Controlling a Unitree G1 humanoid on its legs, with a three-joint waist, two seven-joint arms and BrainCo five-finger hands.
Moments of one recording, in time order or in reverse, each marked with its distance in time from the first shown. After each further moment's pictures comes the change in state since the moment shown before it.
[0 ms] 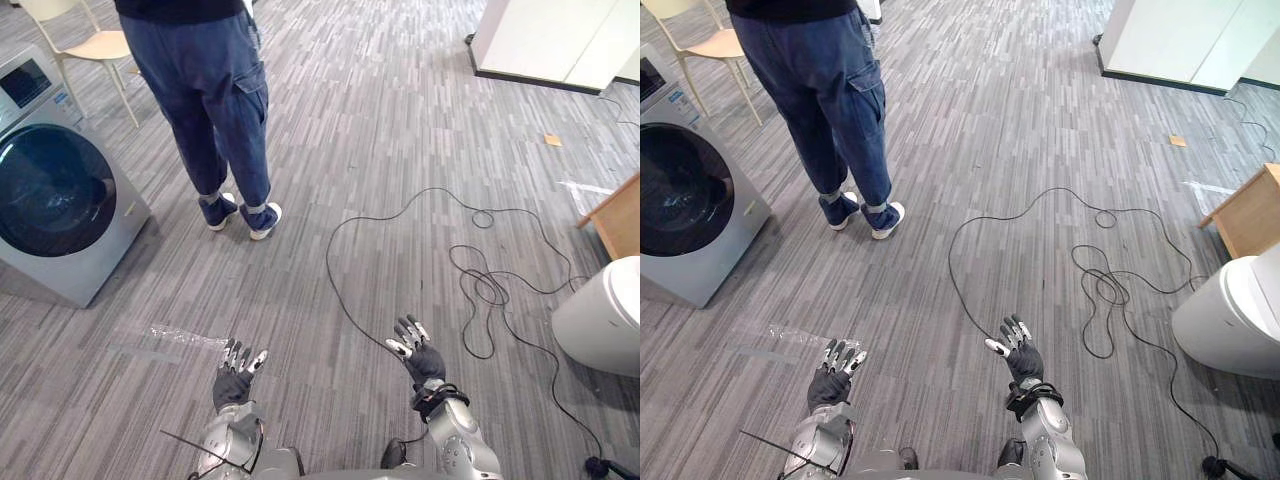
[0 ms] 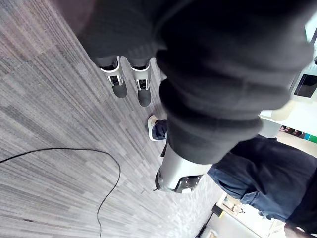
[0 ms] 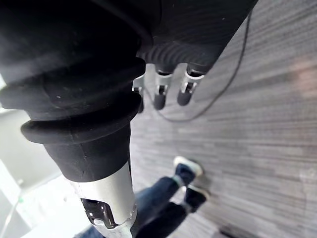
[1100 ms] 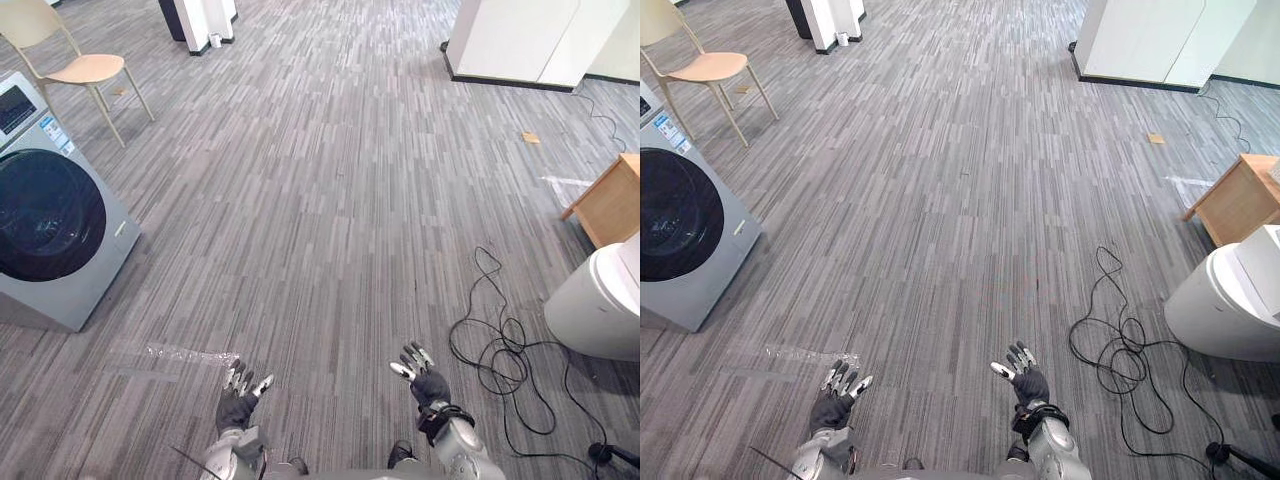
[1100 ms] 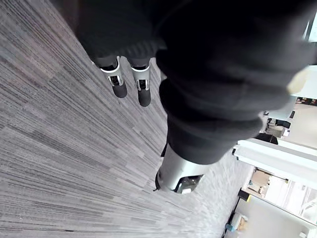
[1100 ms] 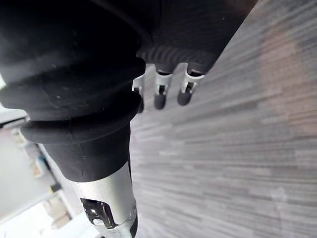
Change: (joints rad) left arm 0.088 0.020 -0.058 -0.006 0.118 -0.006 0.022; right arm 0.038 -0.056 0.004 0.100 -0.012 0.030 -0.032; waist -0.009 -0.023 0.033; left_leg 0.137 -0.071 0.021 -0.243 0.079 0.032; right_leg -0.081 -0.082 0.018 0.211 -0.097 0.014
